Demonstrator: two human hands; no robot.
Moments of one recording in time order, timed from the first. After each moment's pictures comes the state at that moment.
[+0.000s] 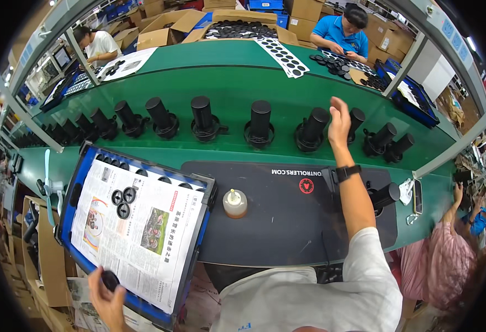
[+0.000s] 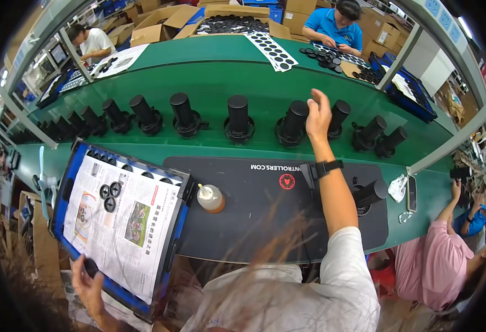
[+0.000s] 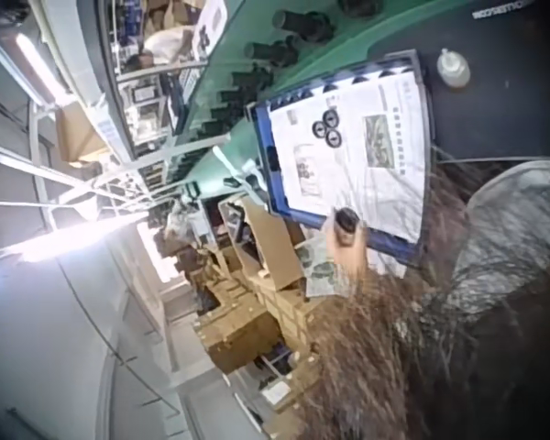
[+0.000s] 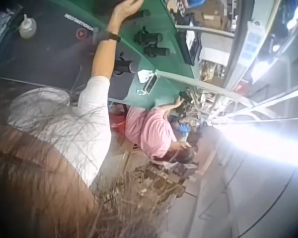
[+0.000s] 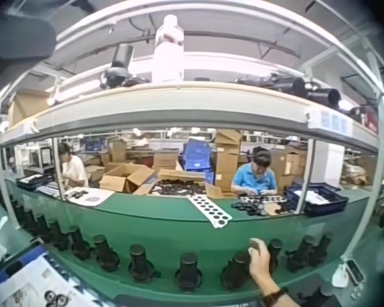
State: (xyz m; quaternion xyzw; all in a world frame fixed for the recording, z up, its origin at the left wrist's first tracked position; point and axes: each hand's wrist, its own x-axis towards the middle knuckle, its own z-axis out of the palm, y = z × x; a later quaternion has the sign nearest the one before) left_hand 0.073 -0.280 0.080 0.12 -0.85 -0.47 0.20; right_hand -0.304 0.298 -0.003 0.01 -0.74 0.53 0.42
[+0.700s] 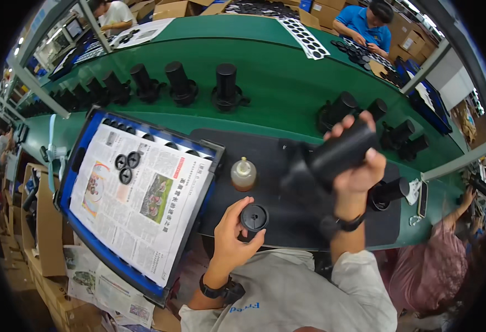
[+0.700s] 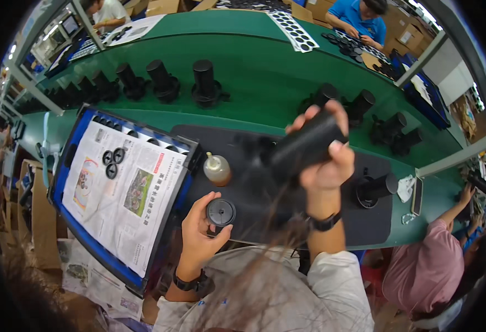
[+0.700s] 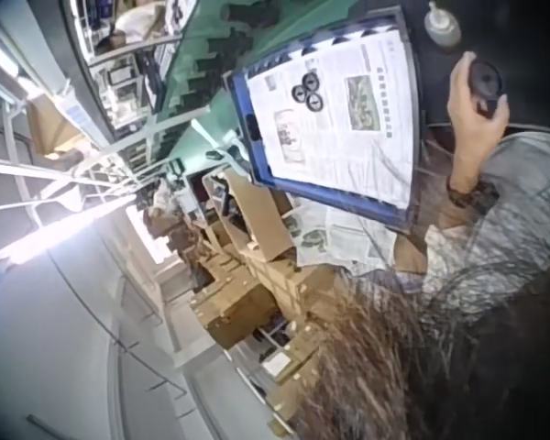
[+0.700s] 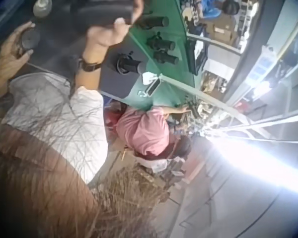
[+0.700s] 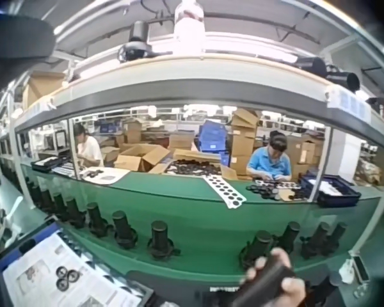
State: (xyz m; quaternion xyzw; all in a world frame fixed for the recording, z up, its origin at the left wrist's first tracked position) left_hand -0.013 -0.039 0.005 -0.05 -0.72 -0.69 0.05; right_hand -0.140 0.183 0.076 0.19 -0.32 0.92 0.11
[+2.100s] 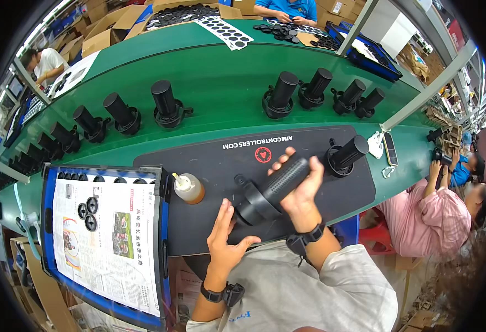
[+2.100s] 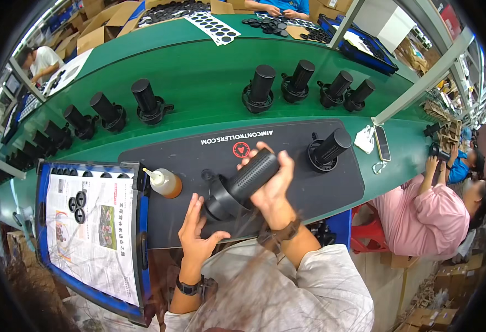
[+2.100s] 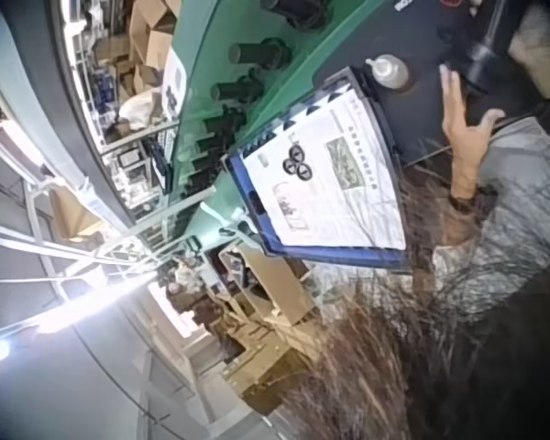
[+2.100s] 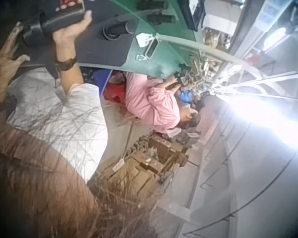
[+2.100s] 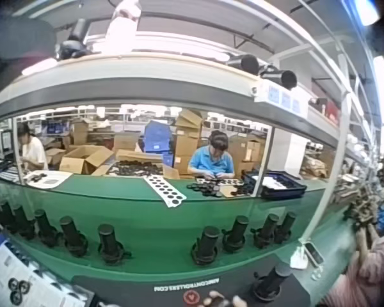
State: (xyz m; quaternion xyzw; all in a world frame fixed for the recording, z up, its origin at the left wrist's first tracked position) left_hand -0.017 0.023 -0.038 -0.15 -0.72 -0.67 0.10; right_hand -0.073 0.215 -0.003 -0.14 -0.19 0.96 0.11
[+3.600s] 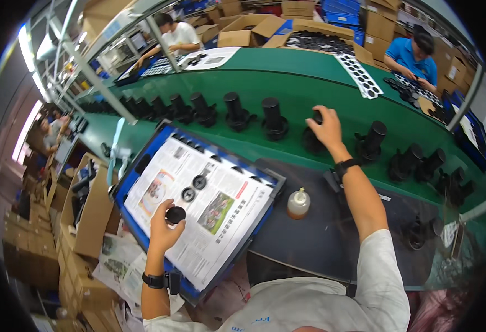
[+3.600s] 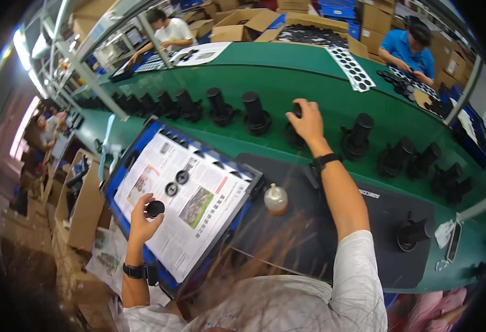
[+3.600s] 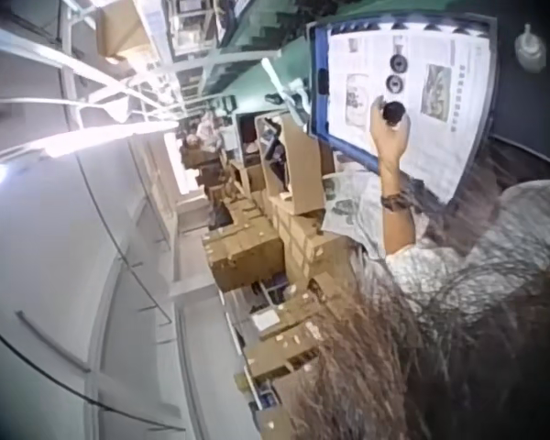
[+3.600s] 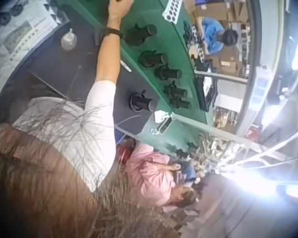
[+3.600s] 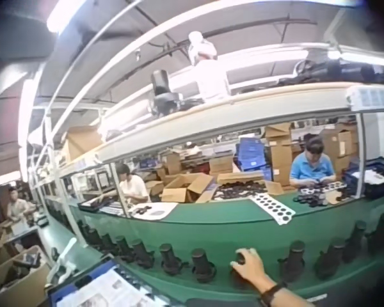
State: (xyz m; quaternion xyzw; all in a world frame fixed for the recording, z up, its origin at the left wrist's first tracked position) left_hand -0.005 -0.290 0.051 0.15 -0.92 -0.33 0.13; right_hand -0.354 0.100 -0.007 0.13 -0.88 0.40 0.24
